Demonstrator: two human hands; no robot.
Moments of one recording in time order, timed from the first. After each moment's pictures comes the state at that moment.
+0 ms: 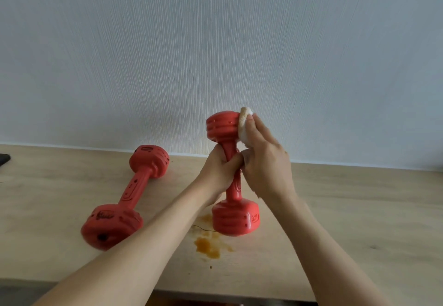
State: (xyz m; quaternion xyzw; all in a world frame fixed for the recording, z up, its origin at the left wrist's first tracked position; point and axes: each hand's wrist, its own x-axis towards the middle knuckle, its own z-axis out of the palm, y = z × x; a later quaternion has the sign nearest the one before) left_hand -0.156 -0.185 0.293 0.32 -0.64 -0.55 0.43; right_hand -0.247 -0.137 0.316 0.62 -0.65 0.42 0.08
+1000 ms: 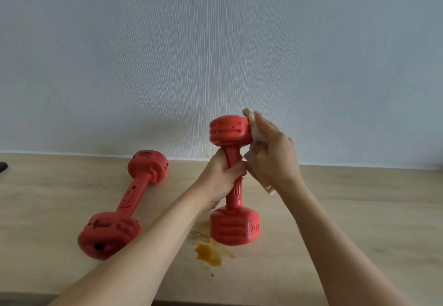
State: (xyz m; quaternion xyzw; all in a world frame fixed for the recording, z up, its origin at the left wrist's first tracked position) left_hand -0.151 -0.179 0.297 0.29 -0.65 -0.56 0.42; right_hand -0.266 -0.149 0.324 0.59 -0.64 0.50 -0.02
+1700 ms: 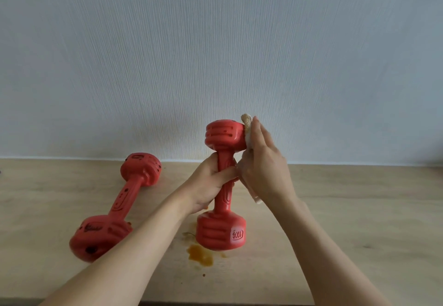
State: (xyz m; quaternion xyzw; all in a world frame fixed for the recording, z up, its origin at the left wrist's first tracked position) left_hand -0.144 -0.180 0.293 0.28 -0.64 -0.62 0.37; right_hand -0.264 -0.136 0.311 0.61 -0.68 0.41 0.02
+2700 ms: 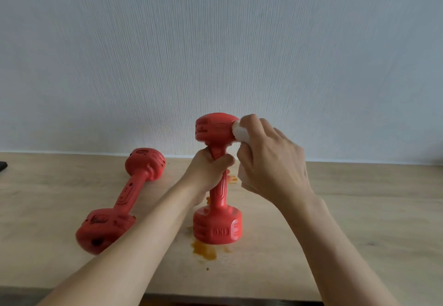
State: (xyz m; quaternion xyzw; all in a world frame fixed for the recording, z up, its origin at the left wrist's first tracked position) left_hand -0.139 -0.180 0.308 0.42 -0.62 -0.54 0.37; right_hand -0.248 -0.103 0.350 0.66 -0.66 0.31 0.18
